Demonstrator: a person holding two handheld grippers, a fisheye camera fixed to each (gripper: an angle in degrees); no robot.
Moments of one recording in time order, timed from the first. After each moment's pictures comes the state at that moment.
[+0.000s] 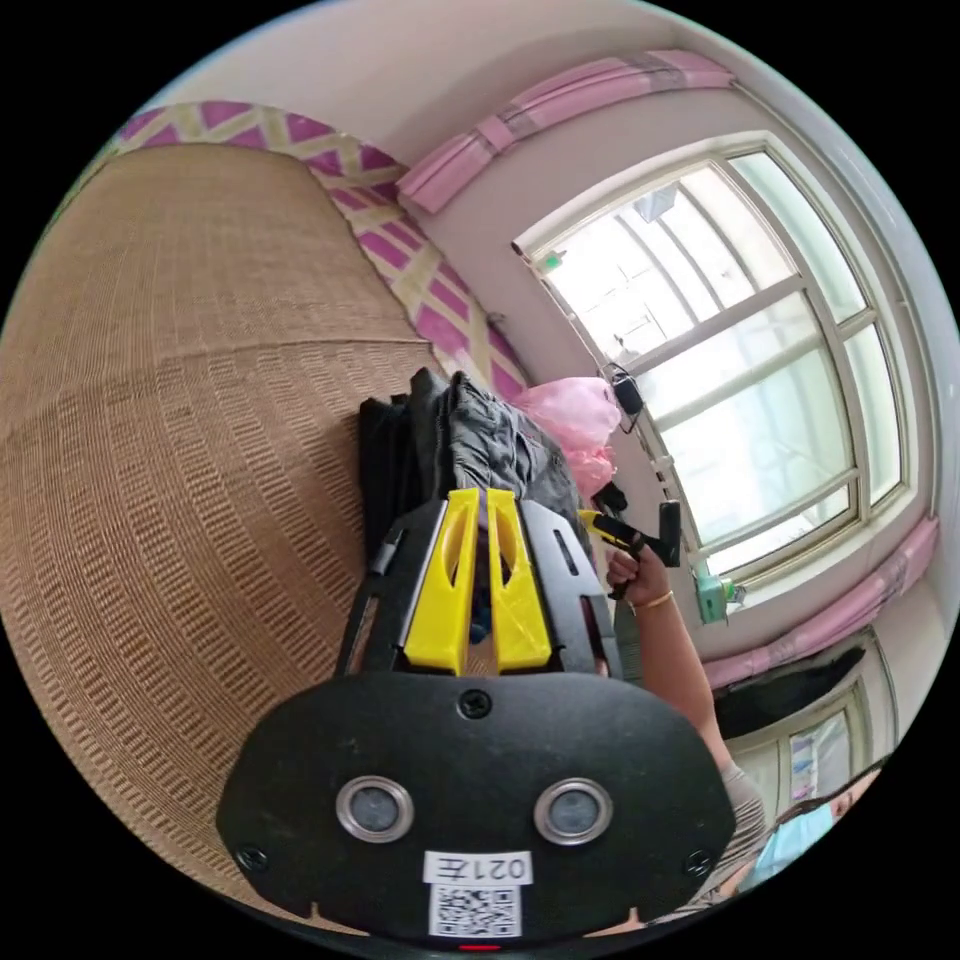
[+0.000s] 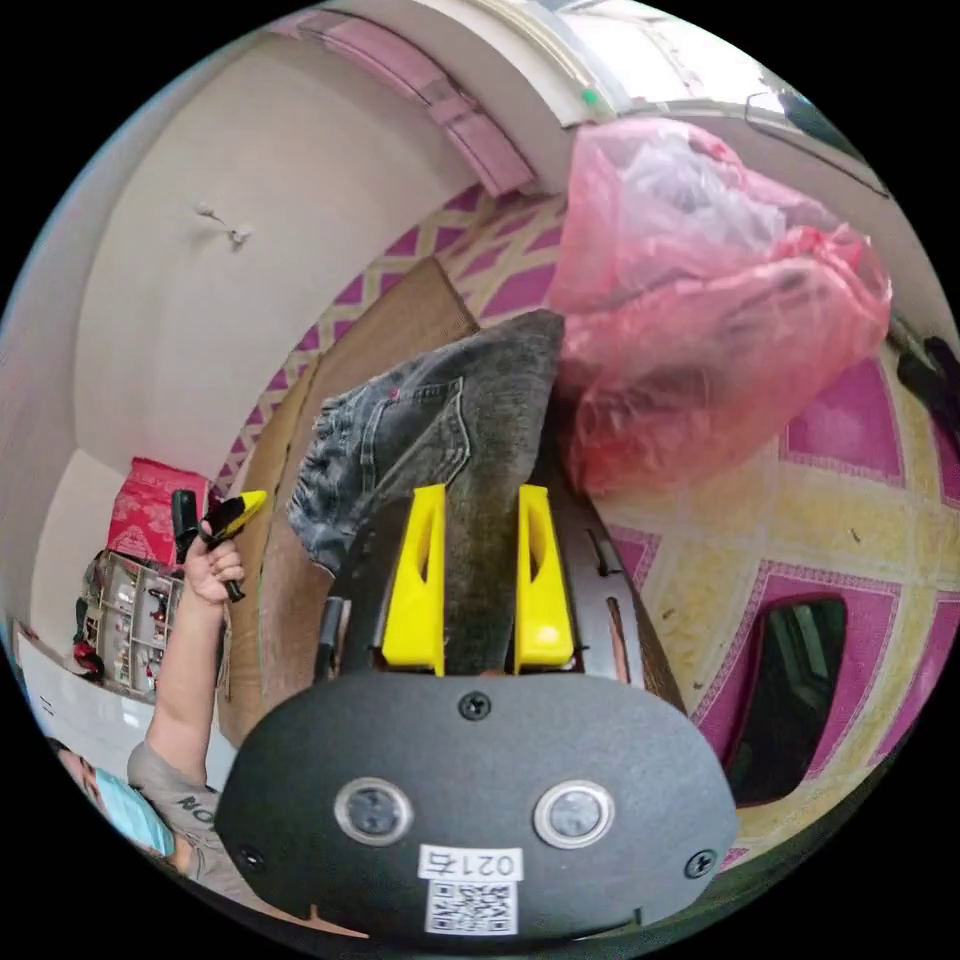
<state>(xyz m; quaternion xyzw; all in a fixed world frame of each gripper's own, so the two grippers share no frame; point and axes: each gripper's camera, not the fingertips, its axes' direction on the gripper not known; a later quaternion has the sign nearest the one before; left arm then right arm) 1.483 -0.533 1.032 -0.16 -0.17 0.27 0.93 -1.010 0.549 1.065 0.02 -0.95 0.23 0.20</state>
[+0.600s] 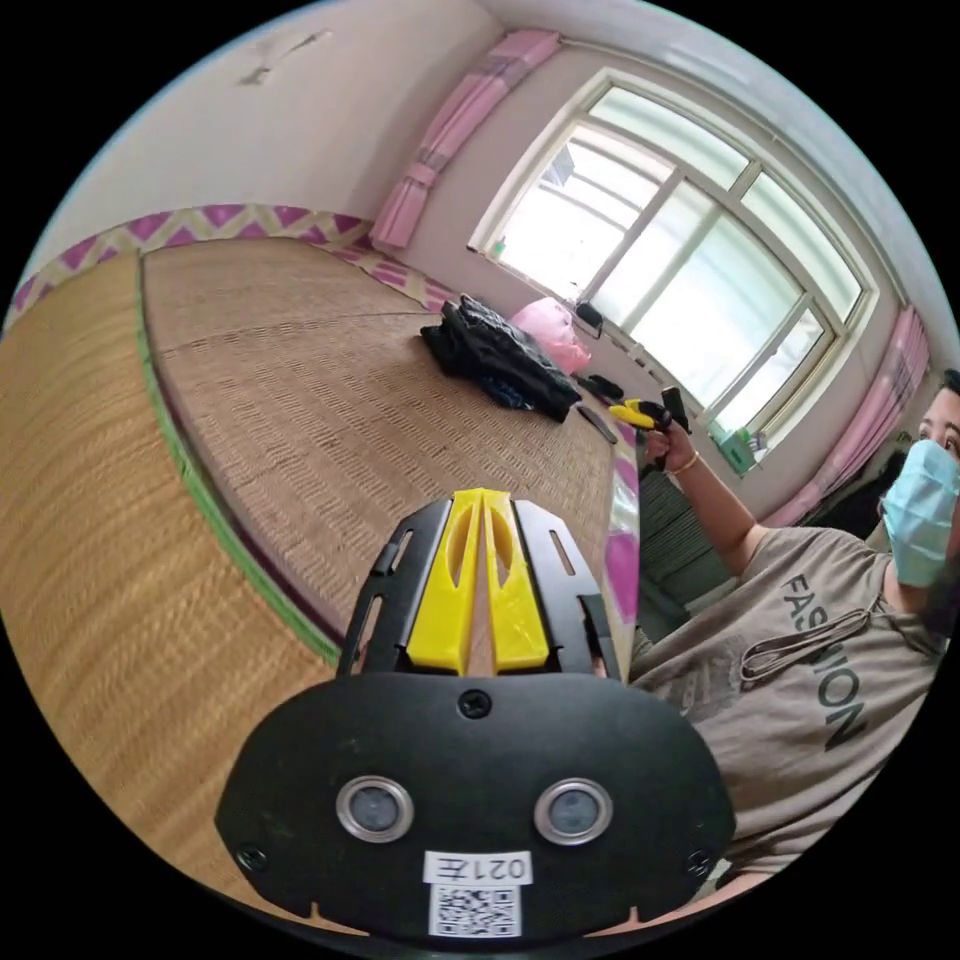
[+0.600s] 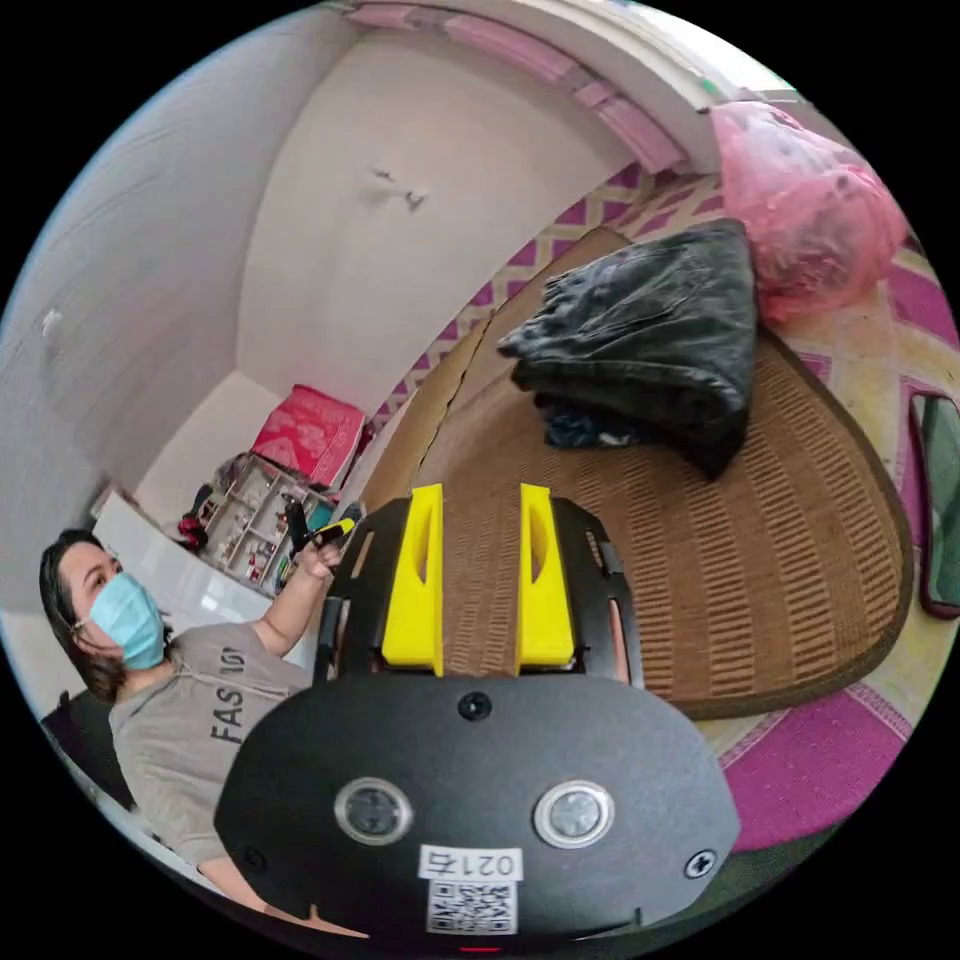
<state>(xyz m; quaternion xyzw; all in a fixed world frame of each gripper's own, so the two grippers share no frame) 1.458 -0.188 0.546 -0.15 -0.21 0.43 0.87 -0.791 0.685 1.021 0.16 -0.97 0.18 0.01</state>
